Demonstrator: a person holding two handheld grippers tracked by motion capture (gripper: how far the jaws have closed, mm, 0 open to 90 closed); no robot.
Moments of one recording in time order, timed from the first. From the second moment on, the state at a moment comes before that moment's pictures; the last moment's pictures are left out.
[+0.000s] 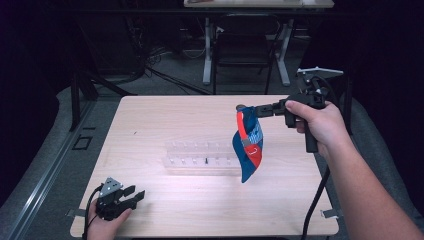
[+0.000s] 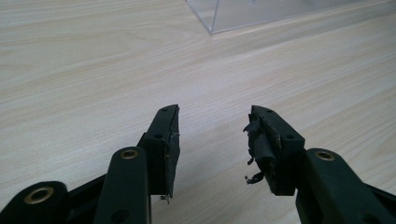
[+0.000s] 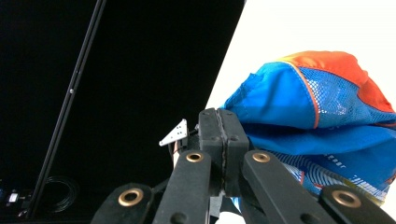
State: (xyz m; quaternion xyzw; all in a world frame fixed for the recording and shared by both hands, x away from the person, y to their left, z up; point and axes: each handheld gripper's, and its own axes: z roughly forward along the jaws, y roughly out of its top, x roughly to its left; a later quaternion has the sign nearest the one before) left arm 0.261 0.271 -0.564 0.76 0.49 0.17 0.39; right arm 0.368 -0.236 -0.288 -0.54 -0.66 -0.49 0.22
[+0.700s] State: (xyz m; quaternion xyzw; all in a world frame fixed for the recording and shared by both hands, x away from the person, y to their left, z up) left arm 0.268 0.229 -0.531 0.78 0.41 0.17 0.43; right arm 0.387 -0.200 -0.272 -0.52 -0.65 -0.51 0.22
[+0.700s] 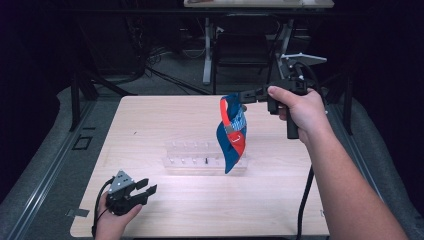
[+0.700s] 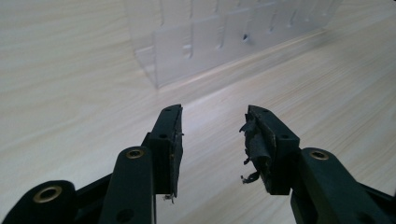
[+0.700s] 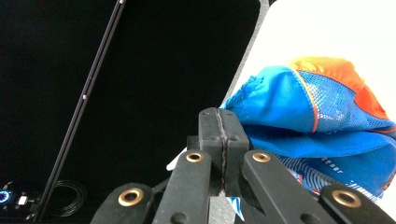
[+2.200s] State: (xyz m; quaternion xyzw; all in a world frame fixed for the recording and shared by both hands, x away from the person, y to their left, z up) left arm 0.291 0.147 -0.509 0.81 0.35 0.17 0.45; right arm 0.415 -0.145 -0.295 -0.51 -0.66 -0.50 0.24
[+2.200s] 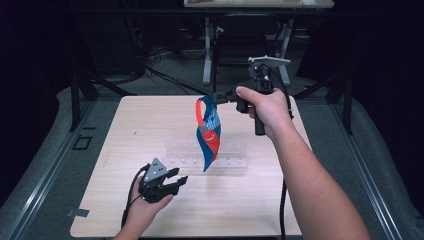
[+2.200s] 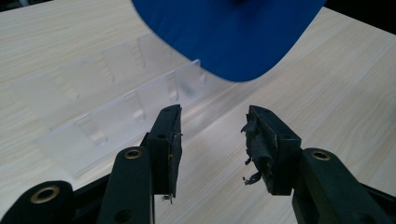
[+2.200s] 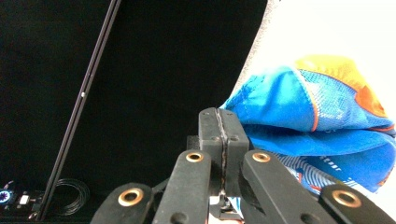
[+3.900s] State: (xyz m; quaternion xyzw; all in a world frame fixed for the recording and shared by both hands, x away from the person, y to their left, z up) left arm 0.318 0.103 -0.511 0.83 0.32 0.21 0.41; right arm 0.414 -0.147 -0.309 -0.51 -0.66 -0.49 0.25
